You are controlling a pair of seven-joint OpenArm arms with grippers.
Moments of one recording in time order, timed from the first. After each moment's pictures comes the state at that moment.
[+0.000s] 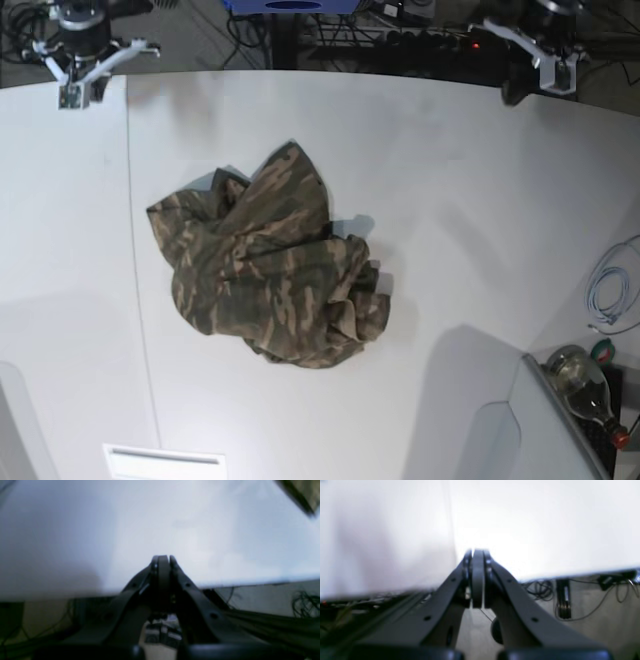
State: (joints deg) left arm 48.6 -30.0 -2.5 98.9 -25.3 -1.3 0.2; right arm -39.6 -0.4 13.9 100.1 -2.0 5.4 -21.9
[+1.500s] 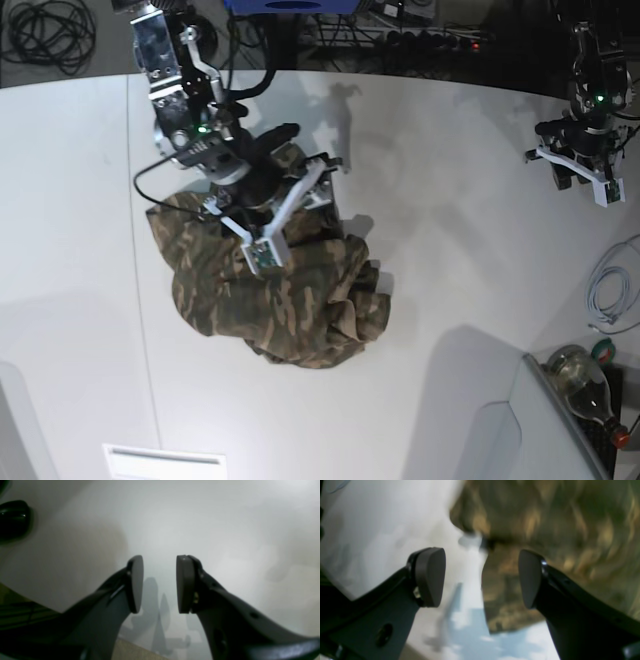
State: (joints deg) left arm 24.1 -20.2 -22.0 91.1 -19.1 -1.3 28.4; right arm -9.2 -4.5 -21.0 95.1 5.2 4.0 -37.6
